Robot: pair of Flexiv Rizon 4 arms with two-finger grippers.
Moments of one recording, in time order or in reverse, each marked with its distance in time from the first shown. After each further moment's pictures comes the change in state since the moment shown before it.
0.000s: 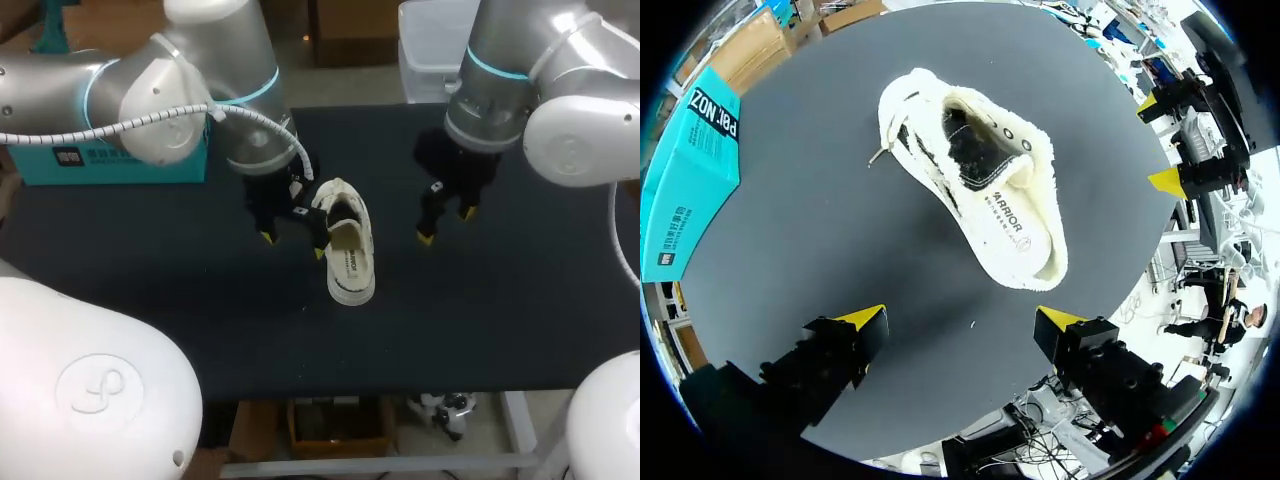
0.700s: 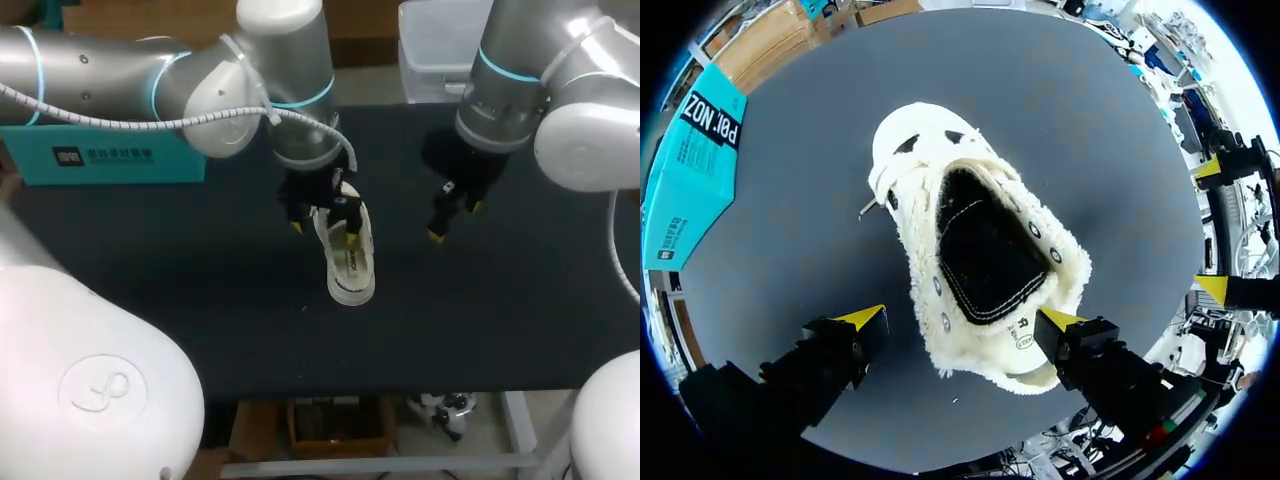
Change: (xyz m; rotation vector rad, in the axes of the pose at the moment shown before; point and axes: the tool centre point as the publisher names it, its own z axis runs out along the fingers) left arm 0.009 -0.068 0.041 0.029 -0.085 -0.138; right arm -0.018 -0.003 0.001 -0.019 -0.020 -0.098
